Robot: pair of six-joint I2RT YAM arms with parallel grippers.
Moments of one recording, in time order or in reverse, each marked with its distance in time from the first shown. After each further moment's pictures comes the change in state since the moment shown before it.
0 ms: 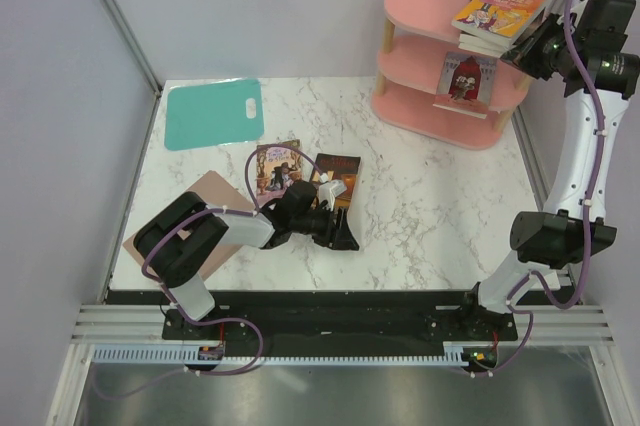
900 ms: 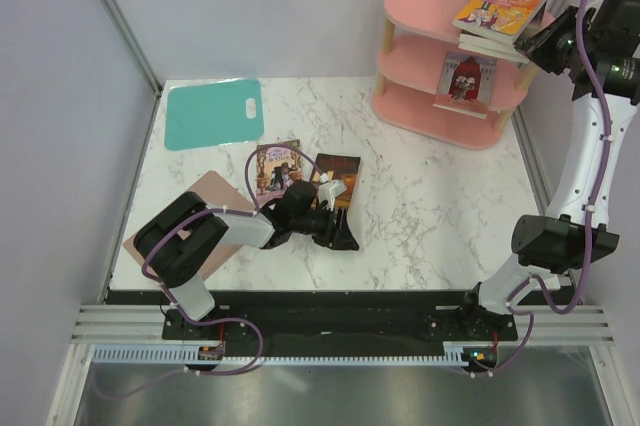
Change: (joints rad) left arm 0.000 0.000 0.000 0.000 0.000 0.000; right arm -0.035 -0.023 -0.018 0.088 0.024 0.061
